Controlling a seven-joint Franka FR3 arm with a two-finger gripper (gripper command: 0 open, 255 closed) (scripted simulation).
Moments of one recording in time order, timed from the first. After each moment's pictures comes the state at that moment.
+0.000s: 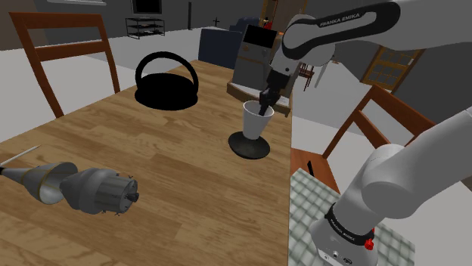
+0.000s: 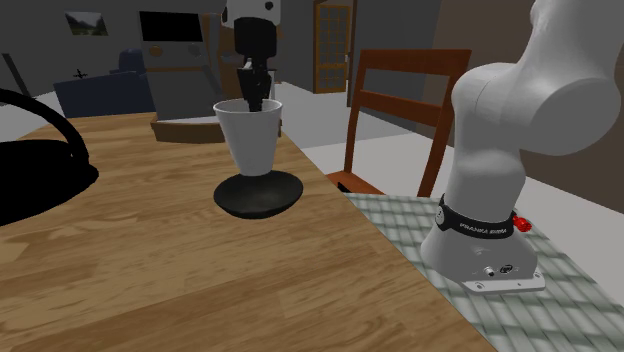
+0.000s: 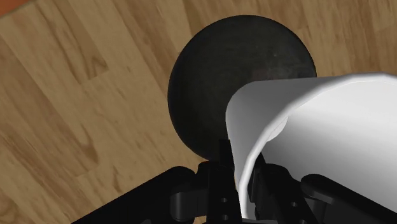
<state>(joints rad) 0.05 -0.35 -0.23 -2.40 0.14 2.04 -0.25</state>
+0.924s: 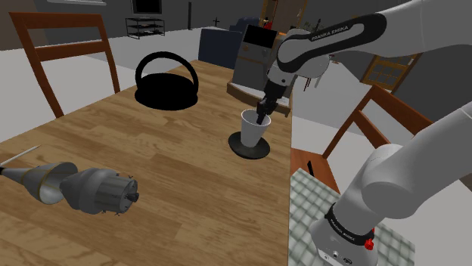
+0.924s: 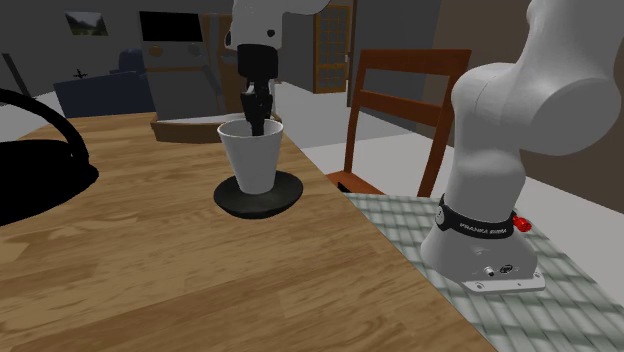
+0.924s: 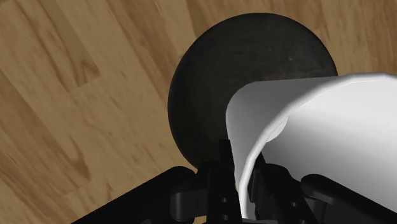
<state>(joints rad) 0.06 -0.31 -0.24 -2.47 0.15 2.15 -0.27</state>
